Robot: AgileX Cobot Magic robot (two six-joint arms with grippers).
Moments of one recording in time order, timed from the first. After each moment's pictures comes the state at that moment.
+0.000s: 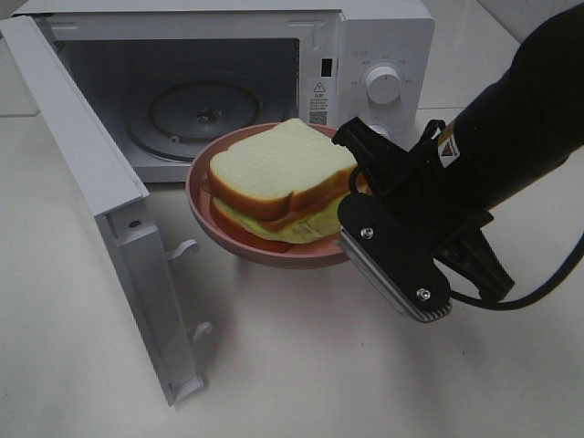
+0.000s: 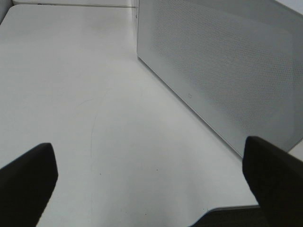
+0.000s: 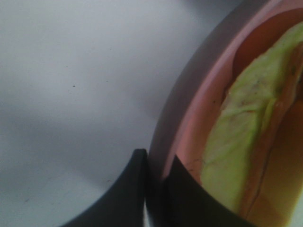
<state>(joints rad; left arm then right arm) -0.05 0.00 -0.51 -0.09 1.08 -0.02 0.67 1.48 -0.86 -0.02 0.48 -1.65</state>
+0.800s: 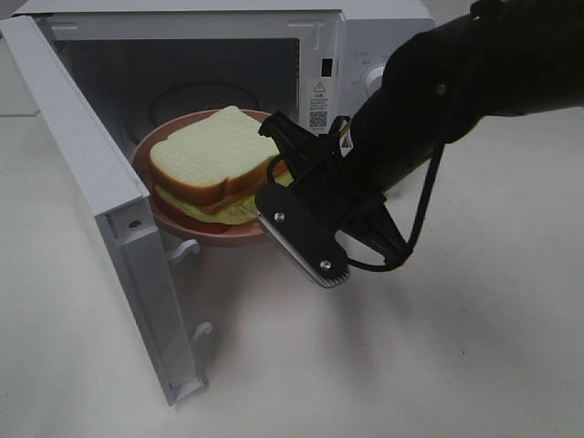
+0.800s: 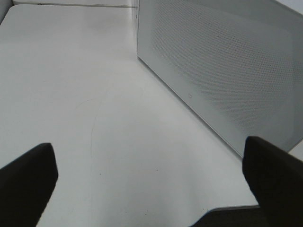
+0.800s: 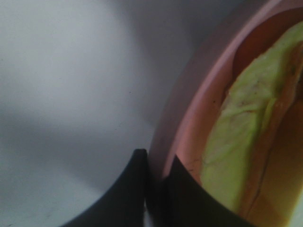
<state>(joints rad) -0.05 0.00 -0.51 -0.09 1.08 -0.02 0.70 1.75 -1.05 -0.02 0.35 -1.70</state>
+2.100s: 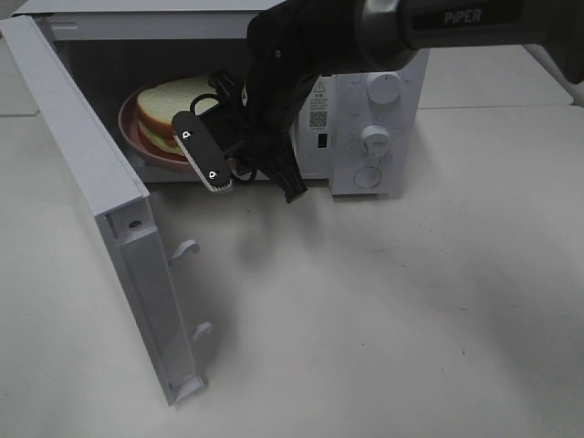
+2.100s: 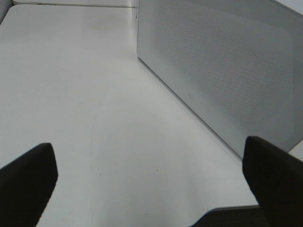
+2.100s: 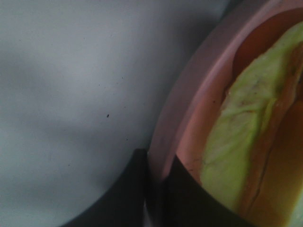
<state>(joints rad) -0.05 0.00 -0.51 -0.09 1.08 -0.02 0.68 2.22 -1.74 -0.16 0.56 -1.43</state>
